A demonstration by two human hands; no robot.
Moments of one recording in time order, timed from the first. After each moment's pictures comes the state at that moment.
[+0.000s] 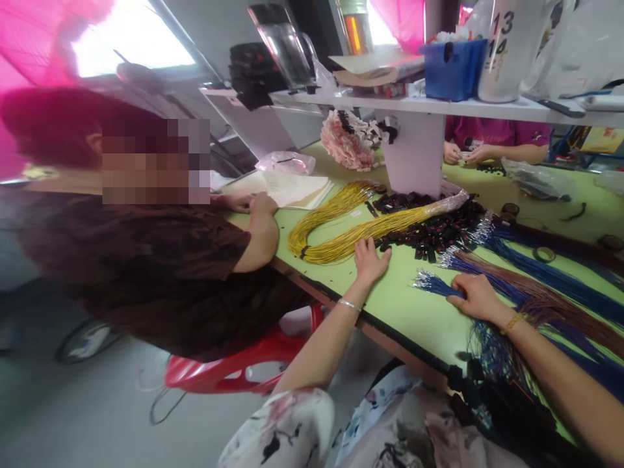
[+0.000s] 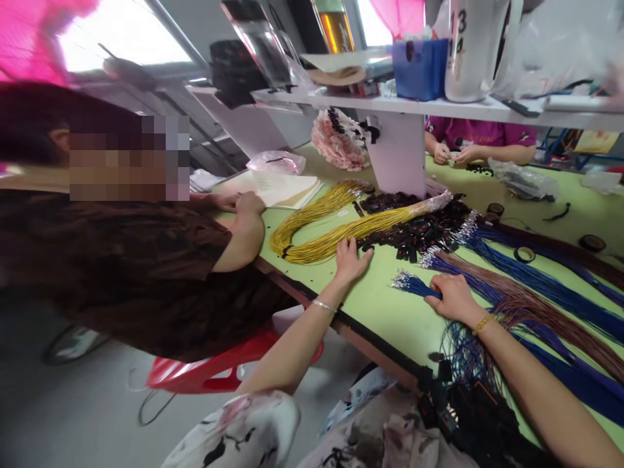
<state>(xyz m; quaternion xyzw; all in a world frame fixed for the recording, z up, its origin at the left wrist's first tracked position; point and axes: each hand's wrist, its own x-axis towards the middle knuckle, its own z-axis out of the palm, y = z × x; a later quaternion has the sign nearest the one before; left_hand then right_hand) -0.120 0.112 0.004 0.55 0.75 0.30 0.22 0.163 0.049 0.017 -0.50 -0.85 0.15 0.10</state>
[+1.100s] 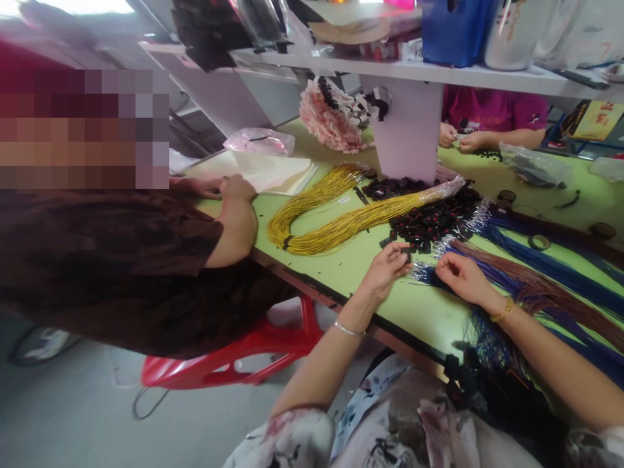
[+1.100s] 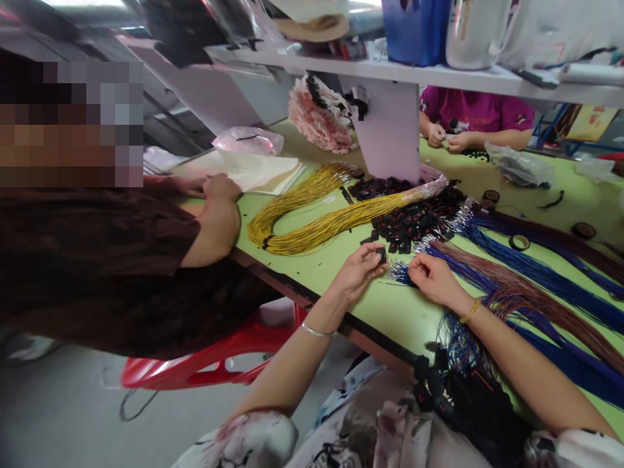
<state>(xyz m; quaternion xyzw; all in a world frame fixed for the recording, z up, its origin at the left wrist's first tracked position) -0.078 0.064 0.020 0.36 0.44 0.48 0.66 0.133 0.048 0.049 -0.46 -0.74 0.38 0.31</state>
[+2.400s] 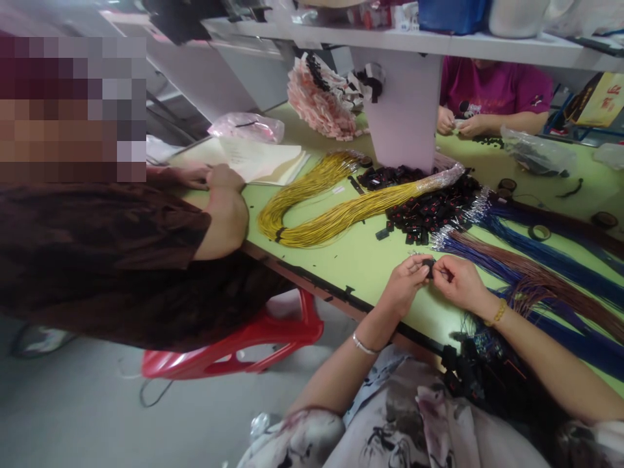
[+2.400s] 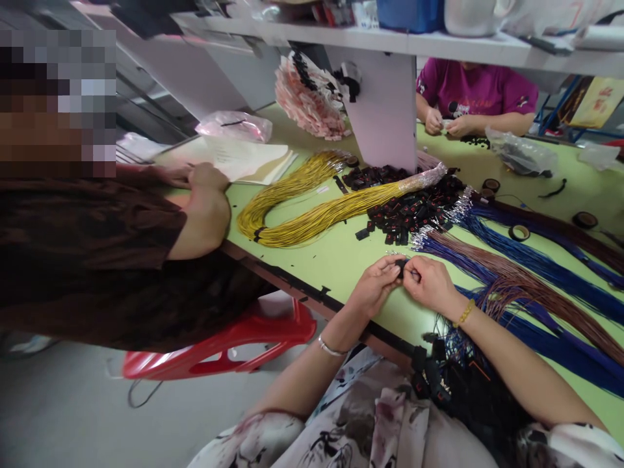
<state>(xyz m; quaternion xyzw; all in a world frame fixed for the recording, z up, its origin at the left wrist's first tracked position) -0.030 0.024 0.015 0.29 0.38 0.49 0.73 0.123 0.030 0.043 -0.46 -0.80 0.22 0.33</state>
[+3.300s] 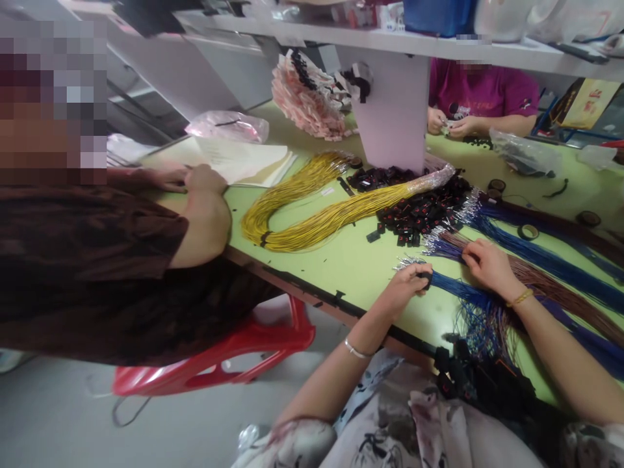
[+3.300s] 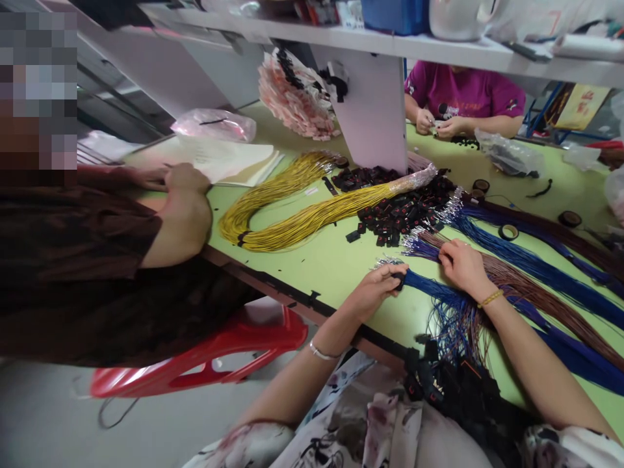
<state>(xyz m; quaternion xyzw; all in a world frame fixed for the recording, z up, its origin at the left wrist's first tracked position) -0.029 0.025 0.006 0.37 0.42 0.39 0.73 0.203 0.060 0.034 -0.58 -0.79 0.08 0.18</state>
